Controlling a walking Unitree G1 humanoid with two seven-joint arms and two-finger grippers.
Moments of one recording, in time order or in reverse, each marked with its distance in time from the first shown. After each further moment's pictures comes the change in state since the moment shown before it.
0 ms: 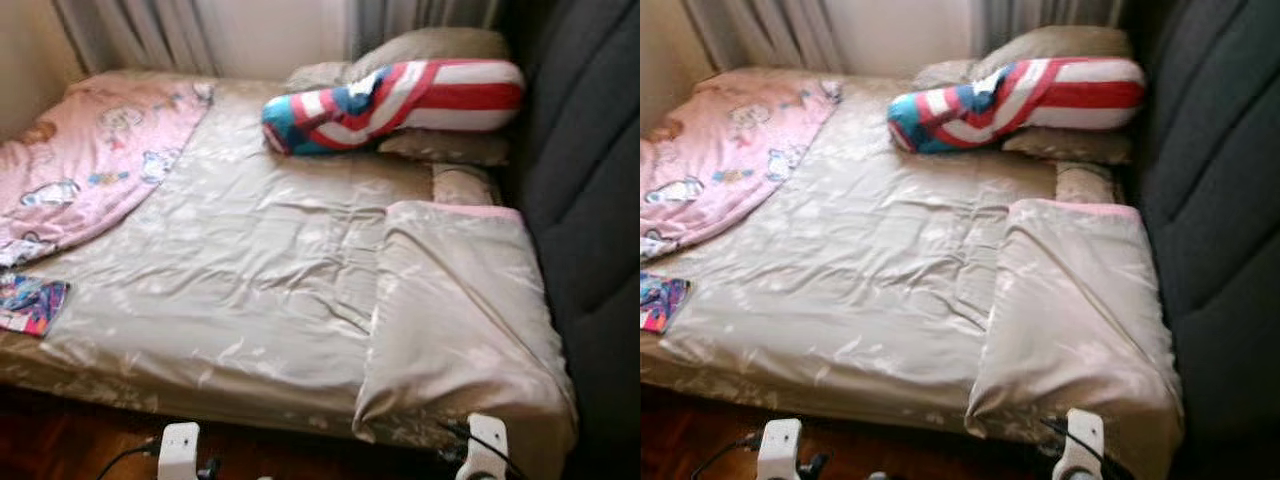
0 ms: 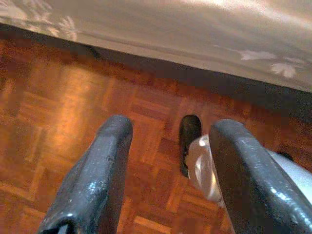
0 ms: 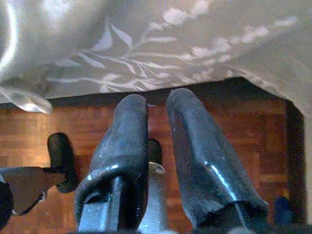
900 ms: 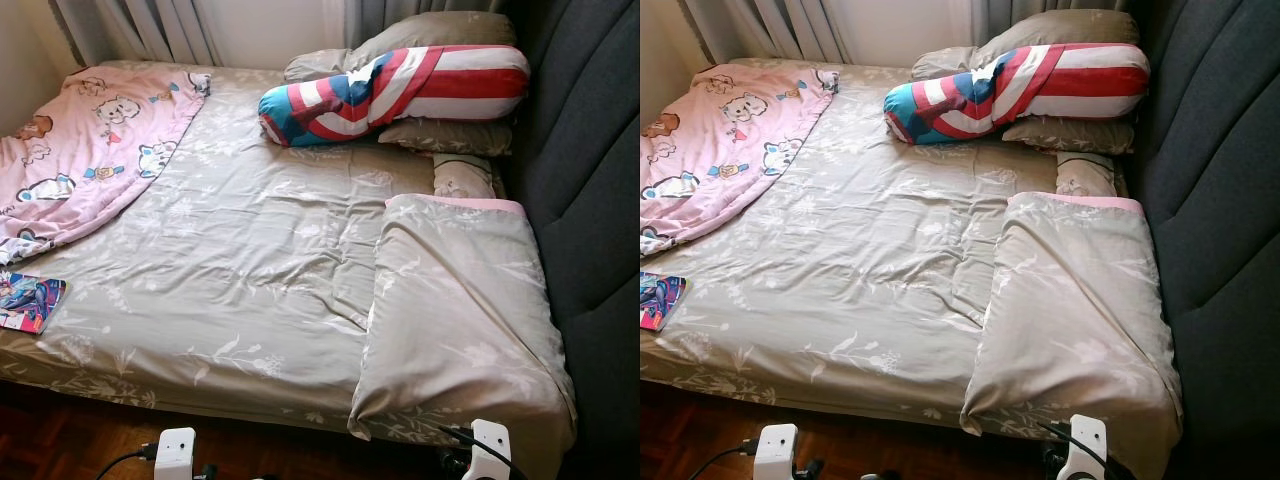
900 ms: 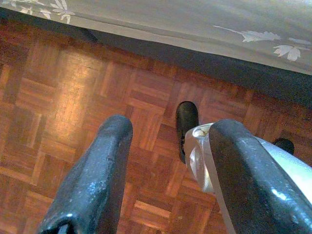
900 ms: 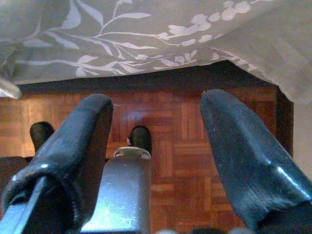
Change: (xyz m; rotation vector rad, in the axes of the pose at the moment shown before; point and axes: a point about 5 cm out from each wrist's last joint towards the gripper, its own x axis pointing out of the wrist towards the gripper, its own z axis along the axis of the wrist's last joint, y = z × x) left arm 0.000 0.004 -0.004 -0.009 0.036 0.015; right arm -0.002 -0.006 -0.007 -0.030 0.031 -0.006
